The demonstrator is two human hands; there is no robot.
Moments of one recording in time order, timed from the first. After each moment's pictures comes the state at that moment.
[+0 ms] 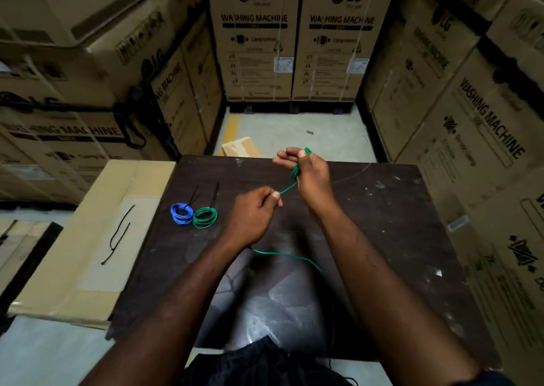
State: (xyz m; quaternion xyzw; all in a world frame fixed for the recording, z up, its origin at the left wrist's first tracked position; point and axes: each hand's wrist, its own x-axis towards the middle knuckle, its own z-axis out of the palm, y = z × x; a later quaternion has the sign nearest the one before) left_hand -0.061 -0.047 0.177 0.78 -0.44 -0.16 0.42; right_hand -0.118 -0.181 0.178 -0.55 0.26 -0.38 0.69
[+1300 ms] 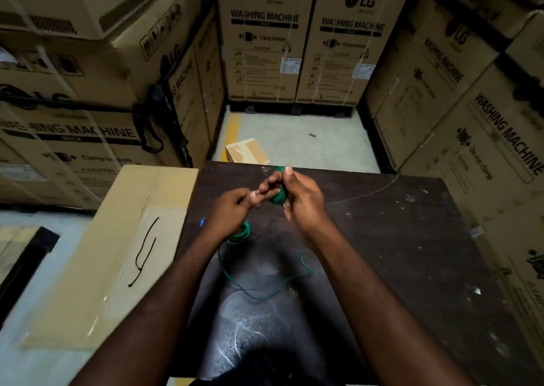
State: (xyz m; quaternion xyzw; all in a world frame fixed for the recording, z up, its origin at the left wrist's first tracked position) left_hand 0.124 0.004 0.130 0.78 -0.39 -0.25 0.43; right_hand -0.004 -0.081 0.189 -0.51 0.15 -0.29 0.80
